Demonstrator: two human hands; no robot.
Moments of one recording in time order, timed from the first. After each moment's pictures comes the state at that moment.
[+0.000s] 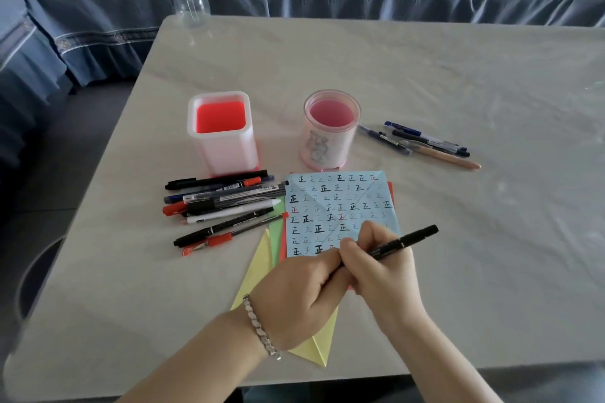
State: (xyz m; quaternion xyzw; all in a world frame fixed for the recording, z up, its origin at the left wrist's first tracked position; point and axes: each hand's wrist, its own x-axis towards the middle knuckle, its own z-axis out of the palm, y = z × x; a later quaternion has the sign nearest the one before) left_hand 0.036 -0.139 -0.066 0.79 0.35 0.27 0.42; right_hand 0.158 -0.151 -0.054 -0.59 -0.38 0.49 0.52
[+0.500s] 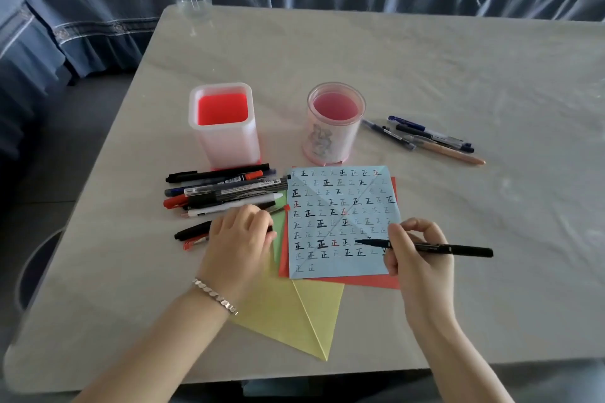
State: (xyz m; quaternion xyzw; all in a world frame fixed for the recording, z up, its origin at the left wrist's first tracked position) left_hand -0.017 -0.103 -0.124 0.81 0.55 0.20 0.02; right_hand 0.187 -0.156 -0.069 -0.67 -0.25 0.41 0.57
